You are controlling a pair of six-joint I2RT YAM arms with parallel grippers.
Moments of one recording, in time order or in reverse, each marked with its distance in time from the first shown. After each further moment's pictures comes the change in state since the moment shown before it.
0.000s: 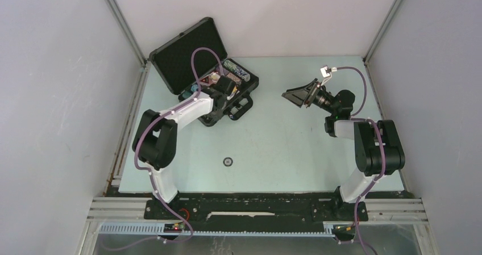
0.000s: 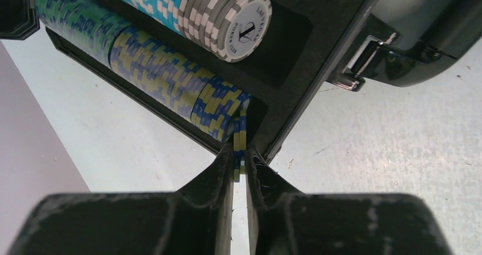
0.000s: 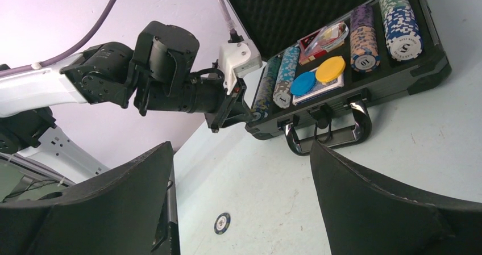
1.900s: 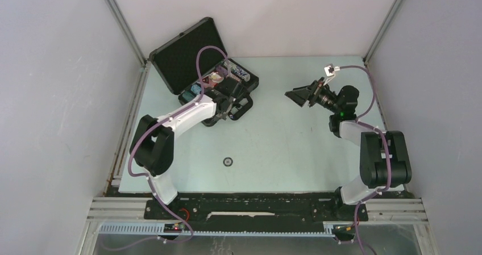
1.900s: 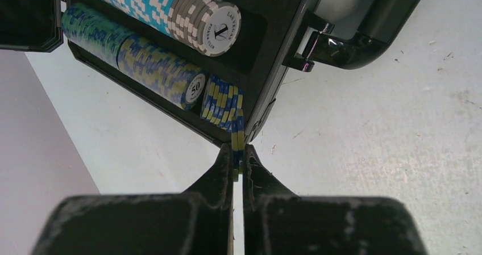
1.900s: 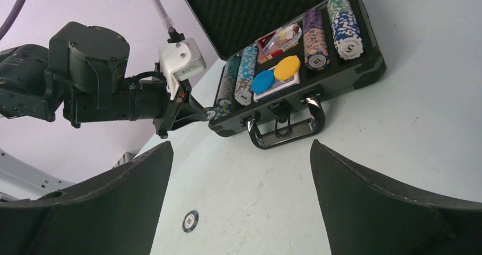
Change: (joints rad) left arm -0.089 -0.059 0.007 -0.029 -0.041 -0.003; right arm -0.021 -0.143 0.003 -0.334 0.066 -0.255
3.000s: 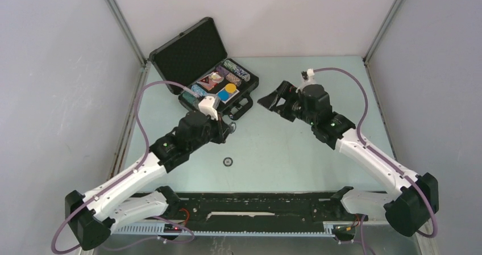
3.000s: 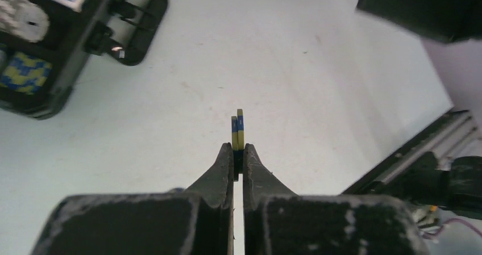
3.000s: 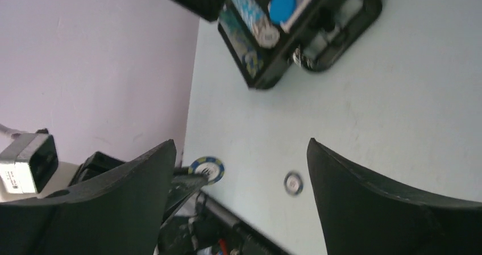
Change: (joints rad) left arm -0.174 -0.856 -0.614 0.488 0.401 -0.482; right arm 0.563 -0.378 0.280 -1.171 0.777 0.268
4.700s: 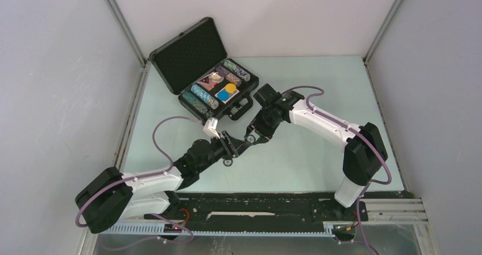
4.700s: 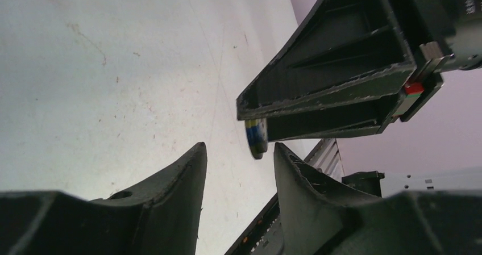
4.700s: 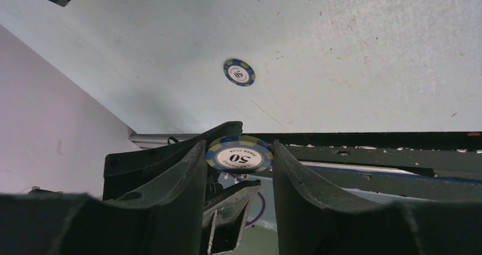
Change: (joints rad) left arm -0.058 0.186 -0.526 0.906 0.063 -0.473; right arm 0.145 0.529 0.423 -0.684 -0.085 0.351
